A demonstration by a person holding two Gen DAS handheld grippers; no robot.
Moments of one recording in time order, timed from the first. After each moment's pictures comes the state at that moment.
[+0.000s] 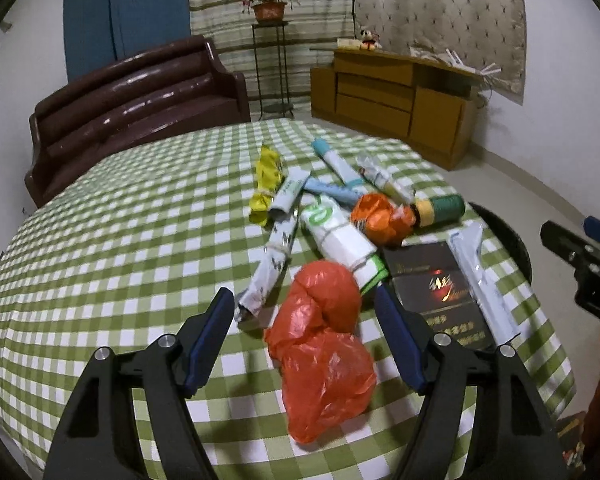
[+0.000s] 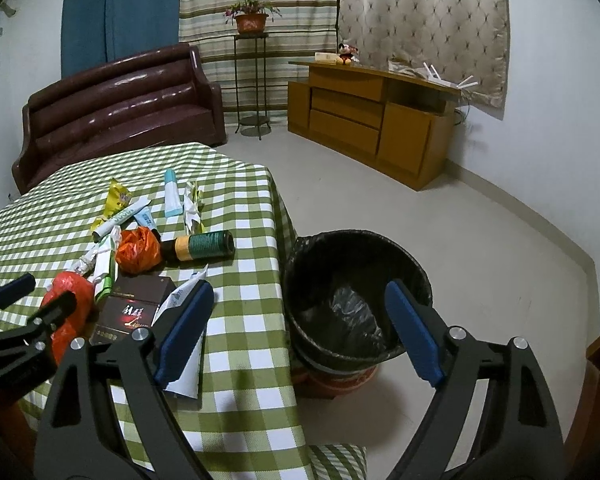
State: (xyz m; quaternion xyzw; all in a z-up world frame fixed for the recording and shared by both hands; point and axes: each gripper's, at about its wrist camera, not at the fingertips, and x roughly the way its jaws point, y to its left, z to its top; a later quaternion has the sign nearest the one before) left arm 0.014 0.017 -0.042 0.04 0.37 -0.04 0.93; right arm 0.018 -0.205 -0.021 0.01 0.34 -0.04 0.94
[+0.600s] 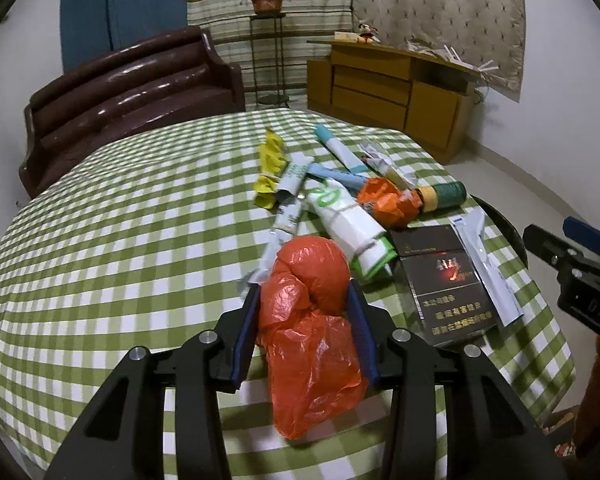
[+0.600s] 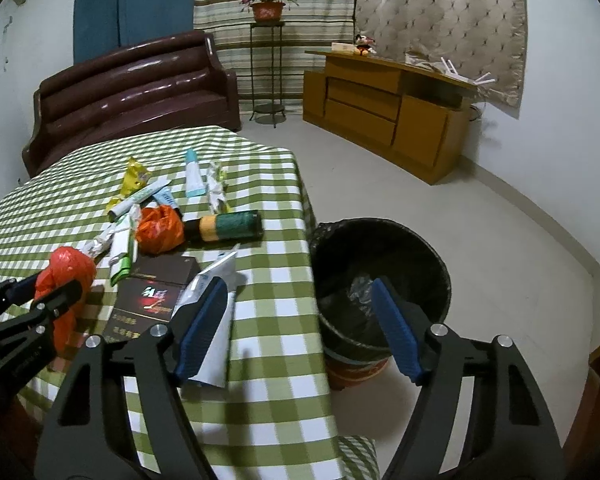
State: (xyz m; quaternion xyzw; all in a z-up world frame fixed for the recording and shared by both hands) left arm 0.006 0.027 -0.043 0.03 0.38 -0.04 0.92; right arm 0.019 -0.180 -0.029 -0.01 0.35 -0.01 0.94
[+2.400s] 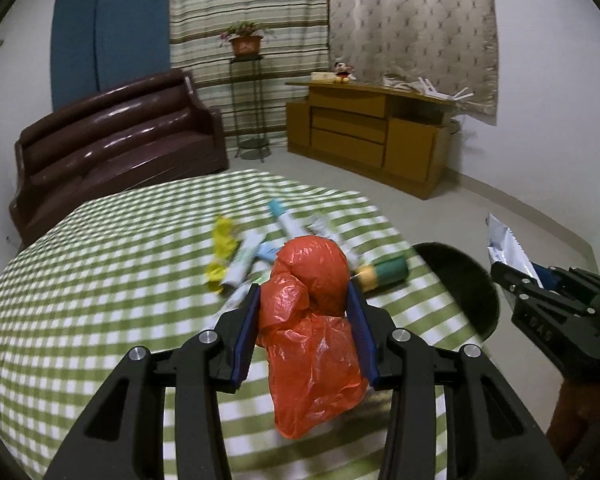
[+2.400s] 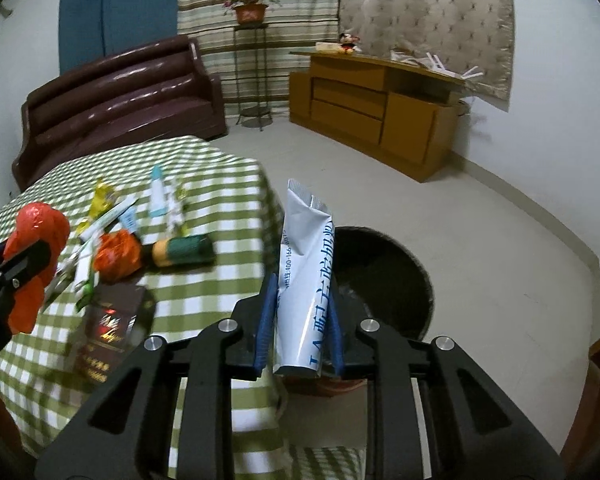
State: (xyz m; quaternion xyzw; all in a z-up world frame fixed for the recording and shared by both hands) left arm 0.024 -0.025 -0.004 0.04 0.31 -0.09 0.95; right arm 0.045 -0.231 -0.024 0.01 0.35 -0.04 0.94
